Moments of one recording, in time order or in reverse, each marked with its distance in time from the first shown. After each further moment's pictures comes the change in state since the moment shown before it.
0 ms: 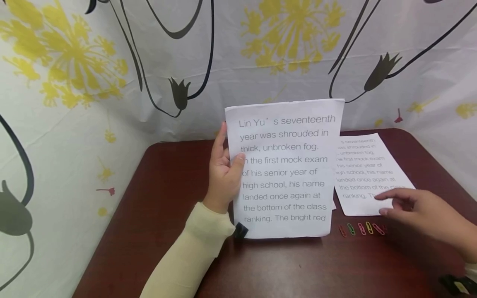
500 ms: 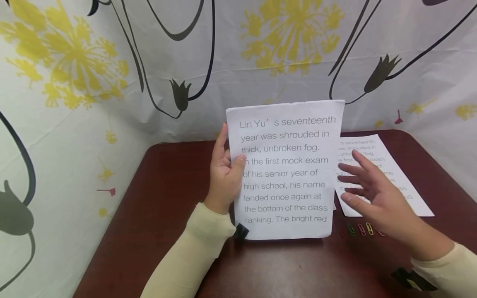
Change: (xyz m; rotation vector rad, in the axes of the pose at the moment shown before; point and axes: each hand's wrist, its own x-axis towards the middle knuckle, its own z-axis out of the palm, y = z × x) left_hand 0.000 0.000 -0.001 -0.010 -0.003 -0.015; right_hand 0.030 -0.101 0.027 0.473 0.127 -0.247
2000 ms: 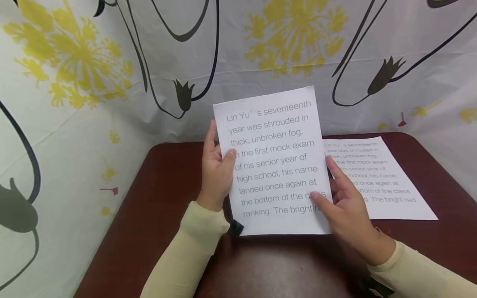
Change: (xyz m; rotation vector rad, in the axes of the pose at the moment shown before) left_hand 0.012 0.010 -0.017 0.034 0.136 -0.099; right_hand 0.012 -0.028 0.078 0.431 0.160 0.132
